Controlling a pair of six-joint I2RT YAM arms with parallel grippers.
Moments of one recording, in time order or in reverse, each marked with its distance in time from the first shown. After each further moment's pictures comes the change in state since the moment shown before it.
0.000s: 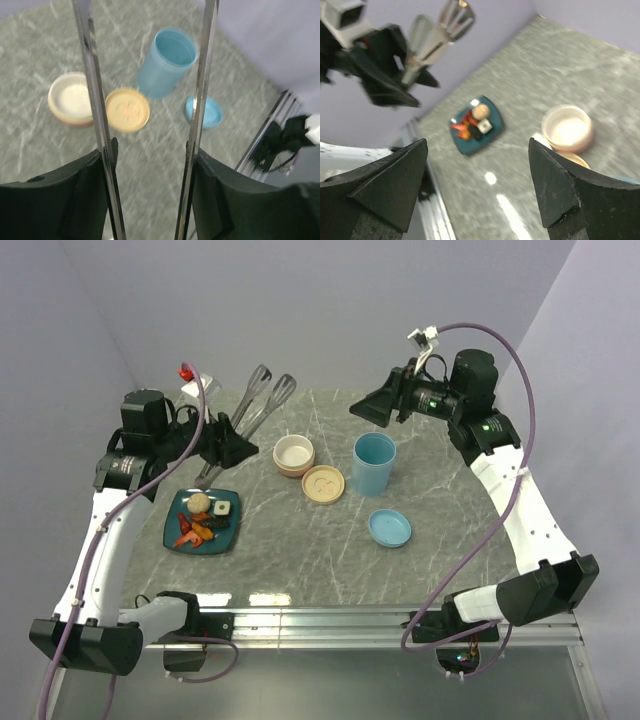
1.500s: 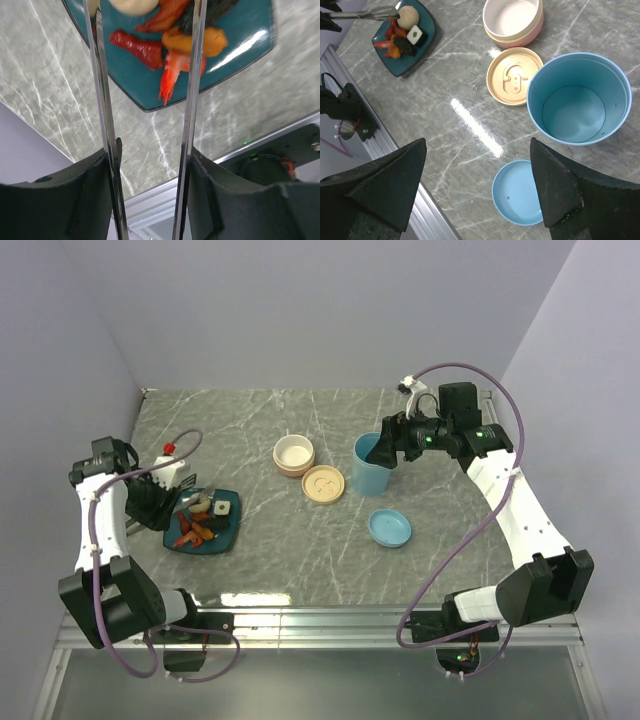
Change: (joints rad) left arm 0.517 0.150 -0.174 -0.653 -0.468 1.027; right arm -0.065 -0.024 -0.170 -0.437 0.139 -0.443
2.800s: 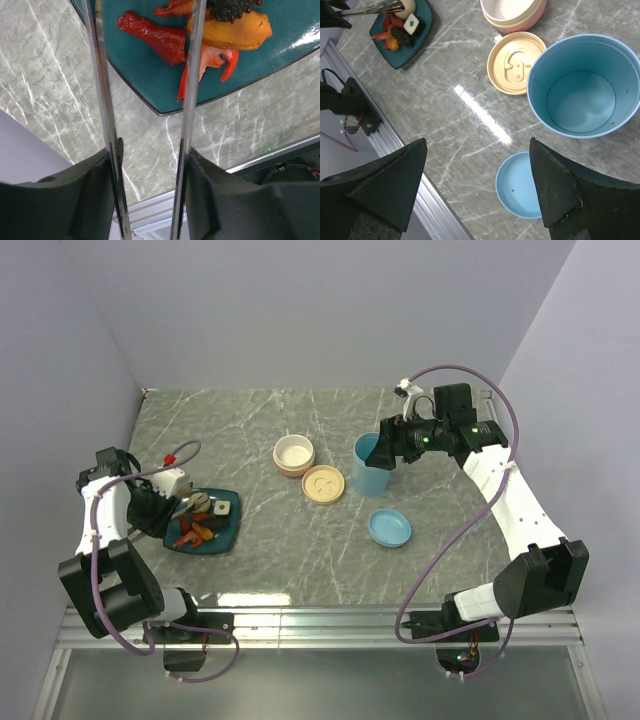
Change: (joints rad) left arm 0.041 0.056 -0.138 0.154 -0.075 0.041; right arm 0.000 0.040 0.009 -0.048 0.002 0.004
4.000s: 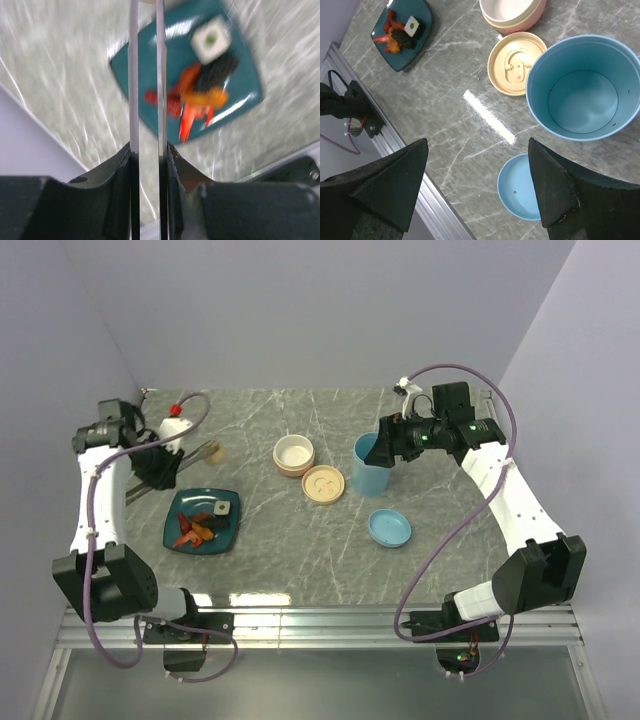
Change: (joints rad) left arm -0.122 0.055 0.362 -0.136 0.135 -0.105; right arm 0.000 0.017 0.010 0.001 -0.002 0.018
